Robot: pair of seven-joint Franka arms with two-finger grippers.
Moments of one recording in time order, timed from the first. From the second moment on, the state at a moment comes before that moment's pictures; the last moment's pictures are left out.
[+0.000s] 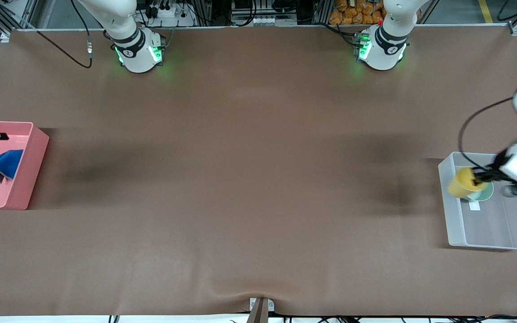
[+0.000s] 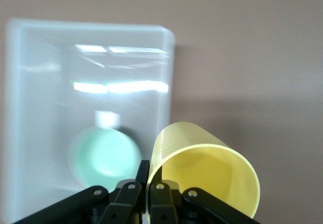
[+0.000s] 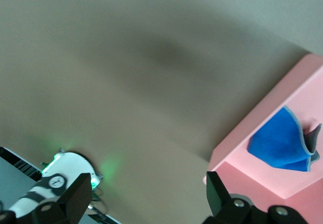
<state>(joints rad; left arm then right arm) 0.65 0.33 -0.48 -1.75 0.26 2.18 0.11 -0.42 0.45 0.19 -1.21 -0.09 1.23 -0.77</state>
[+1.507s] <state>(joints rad) 0.68 0.65 -0.54 -1.34 0.28 2.03 0.34 -0.09 0.06 0.19 -1.45 0.02 1.46 -0.05</state>
